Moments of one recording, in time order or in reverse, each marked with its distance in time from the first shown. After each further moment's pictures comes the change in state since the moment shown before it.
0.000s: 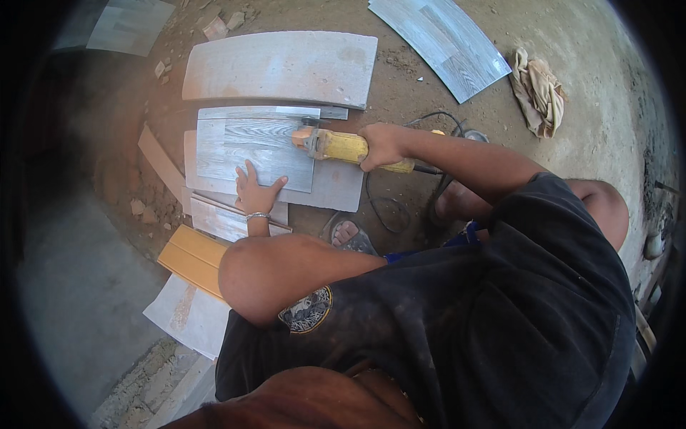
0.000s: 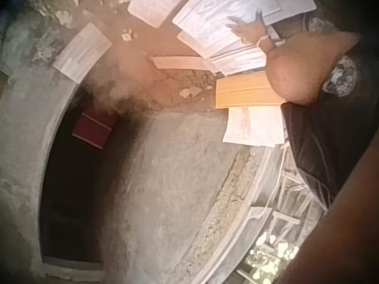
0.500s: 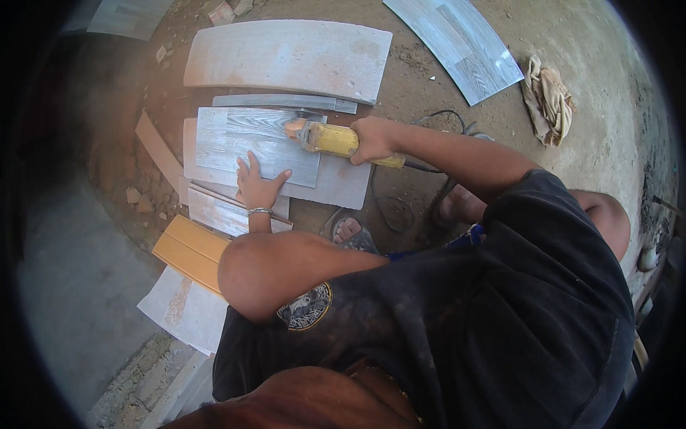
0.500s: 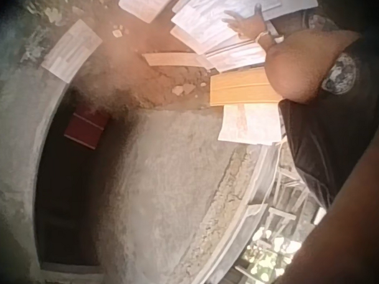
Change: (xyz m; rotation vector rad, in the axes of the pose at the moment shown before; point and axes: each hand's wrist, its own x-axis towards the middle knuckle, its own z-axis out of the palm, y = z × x) left_hand 0.001 -0.004 0.002 -0.014 0.010 0.018; right_hand 0.039 -0.016 0.007 -0.064 -0.009 0.028
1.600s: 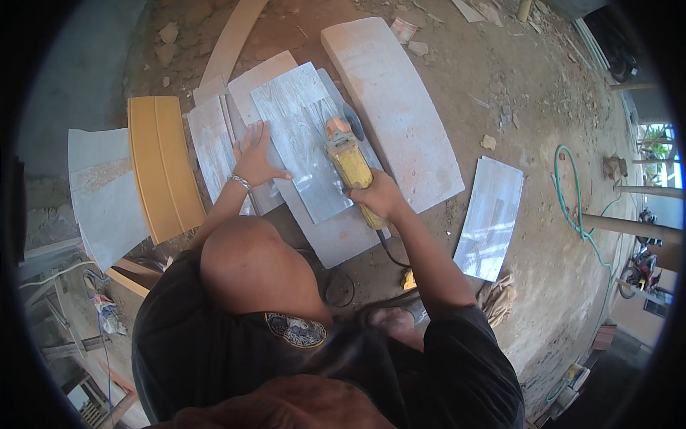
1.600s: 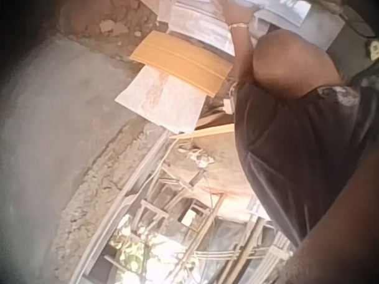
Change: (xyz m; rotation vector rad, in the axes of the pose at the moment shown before) left_hand 0.021 -0.077 -0.006 -0.254 0.097 -0.120; right_hand 0.102 -0.086 -0.009 0.002 -0.110 -0.007
